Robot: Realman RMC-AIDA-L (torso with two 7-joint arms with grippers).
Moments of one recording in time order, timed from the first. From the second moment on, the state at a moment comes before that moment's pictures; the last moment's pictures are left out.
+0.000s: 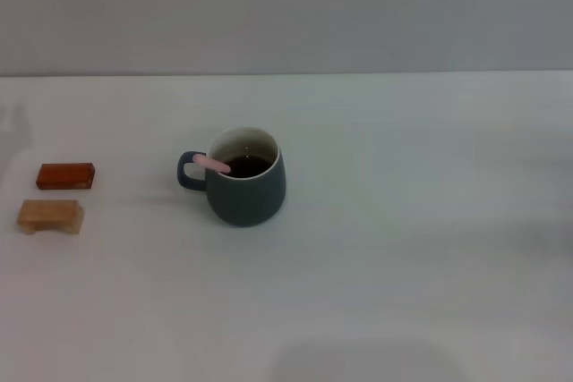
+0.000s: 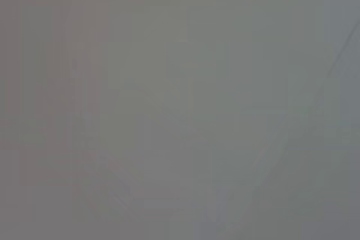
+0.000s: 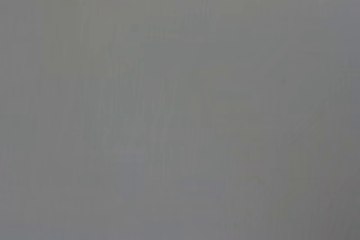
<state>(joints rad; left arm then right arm) -0.44 -2.00 -2.39 -0.30 0.68 -0.94 2.16 0.45 2.02 1.81 0.21 -2.90 -0.90 -0.02</state>
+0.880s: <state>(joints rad) -0.37 -1.86 -2.05 -0.57 1.05 -1.35 1.75 0.48 2.03 1.82 0.20 -2.90 -0.87 -0.02</state>
